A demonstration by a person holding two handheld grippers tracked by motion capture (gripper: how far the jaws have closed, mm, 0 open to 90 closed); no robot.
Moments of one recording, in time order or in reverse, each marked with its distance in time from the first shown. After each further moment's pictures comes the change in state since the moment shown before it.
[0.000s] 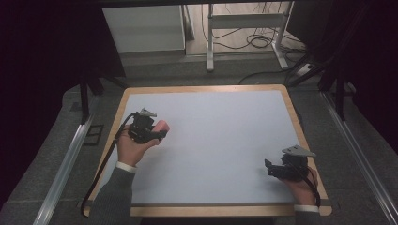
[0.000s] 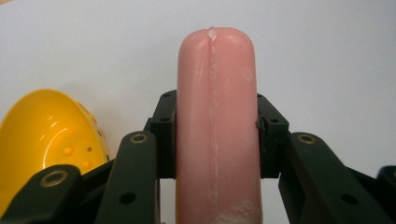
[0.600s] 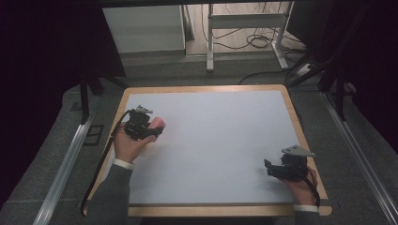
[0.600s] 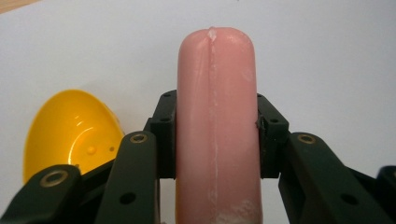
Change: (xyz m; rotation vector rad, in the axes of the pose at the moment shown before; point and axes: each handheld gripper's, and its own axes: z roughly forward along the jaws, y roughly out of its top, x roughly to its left) left arm 0.014 0.003 -0.003 -0.007 0.030 -0.027; right arm 0.001 0.000 0.001 0.003 -0.001 -0.002
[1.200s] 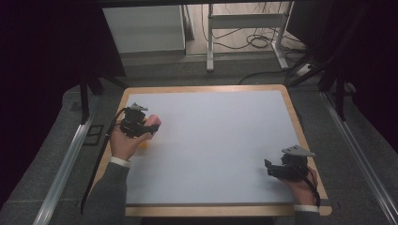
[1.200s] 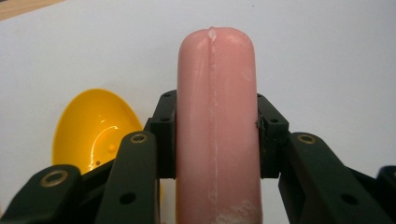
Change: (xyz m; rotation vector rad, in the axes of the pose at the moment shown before) left arm 0.013 0.000 -0.004 -0.007 0.015 -0.030; right arm -0.001 0.000 0.000 0.001 -0.001 0.004
